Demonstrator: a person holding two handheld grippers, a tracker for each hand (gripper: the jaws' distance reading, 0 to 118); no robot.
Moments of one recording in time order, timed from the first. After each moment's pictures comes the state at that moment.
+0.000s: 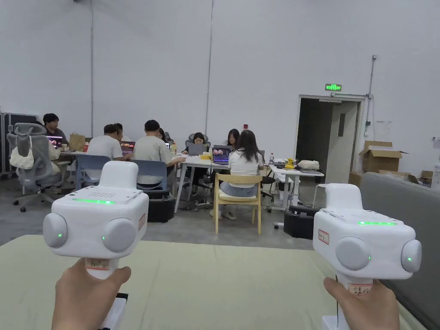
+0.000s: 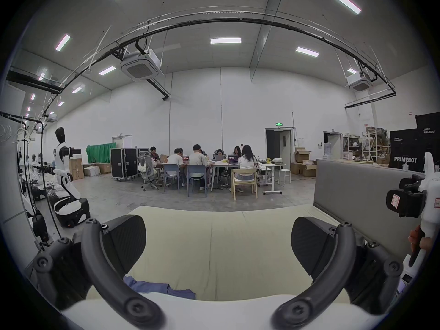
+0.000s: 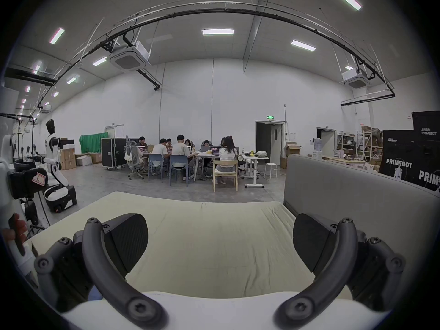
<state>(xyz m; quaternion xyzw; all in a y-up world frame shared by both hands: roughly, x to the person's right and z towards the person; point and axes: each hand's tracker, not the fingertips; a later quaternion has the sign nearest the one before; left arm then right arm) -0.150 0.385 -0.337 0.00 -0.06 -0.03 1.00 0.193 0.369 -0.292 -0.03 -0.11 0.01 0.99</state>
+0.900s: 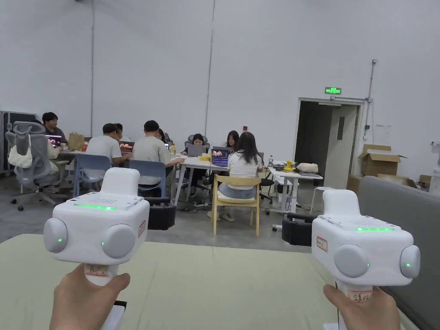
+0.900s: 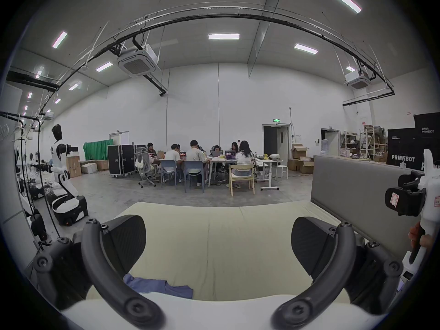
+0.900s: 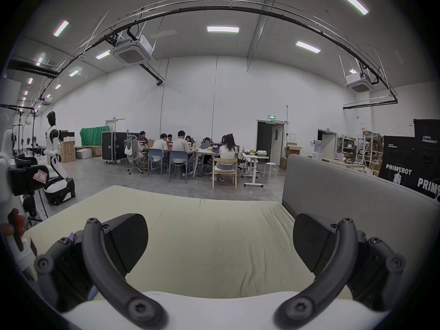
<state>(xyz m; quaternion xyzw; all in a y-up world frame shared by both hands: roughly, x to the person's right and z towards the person) -0.150 0.375 -0.343 -0.02 -0.07 -0.03 1.00 0.191 0.366 -0.290 -0.04 -0.11 0.03 0.99</state>
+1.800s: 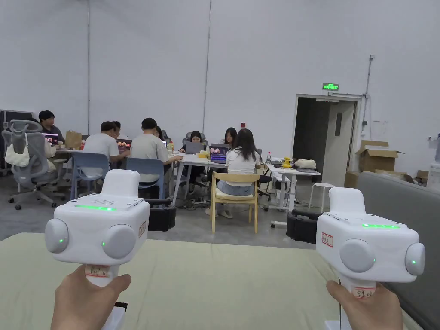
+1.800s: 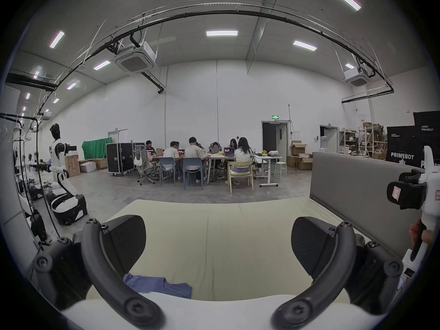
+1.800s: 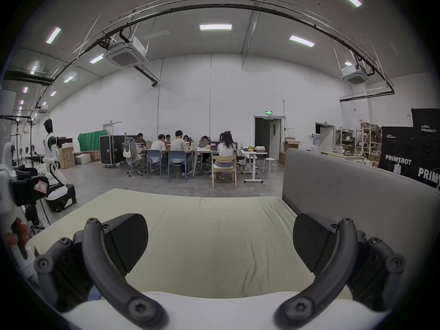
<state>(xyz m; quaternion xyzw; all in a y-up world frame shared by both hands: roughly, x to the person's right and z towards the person) -0.147 0.370 -0.348 -0.03 -0.08 -0.03 1.00 0.204 0.364 -0.291 -0.05 -0.11 0.00 0.99</state>
